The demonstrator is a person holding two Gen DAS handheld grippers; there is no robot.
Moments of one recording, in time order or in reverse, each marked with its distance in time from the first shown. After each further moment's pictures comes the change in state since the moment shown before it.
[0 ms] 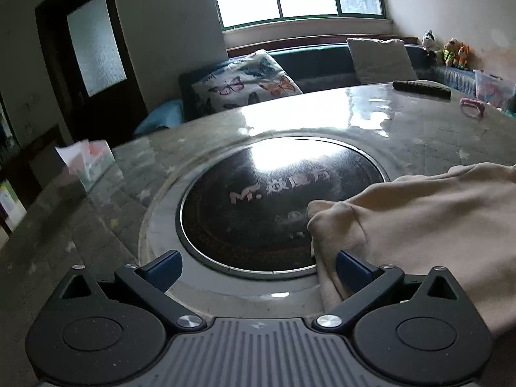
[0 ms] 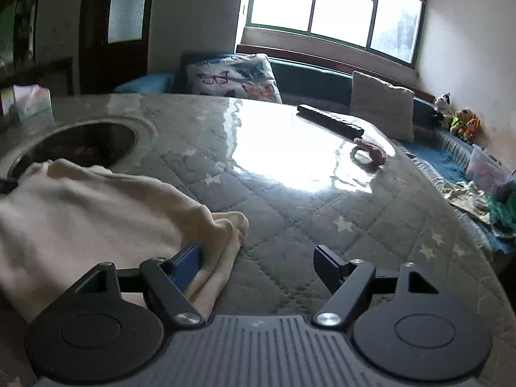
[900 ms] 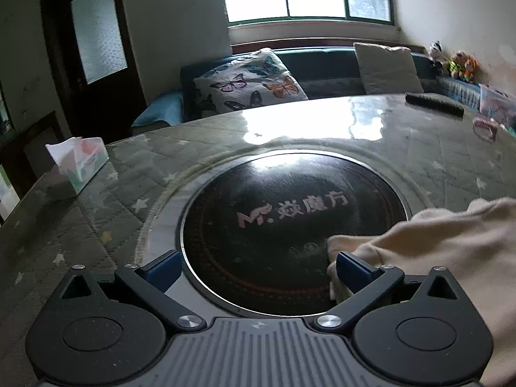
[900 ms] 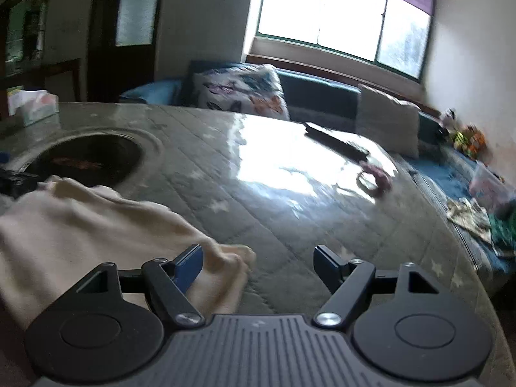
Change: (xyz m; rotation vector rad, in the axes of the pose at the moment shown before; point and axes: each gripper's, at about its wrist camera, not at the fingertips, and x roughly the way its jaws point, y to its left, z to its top) left arm 0.025 0.021 0.026 -0.059 0.007 -0.025; right arm -0.007 0.010 0.020 -0.059 -0.046 0.016
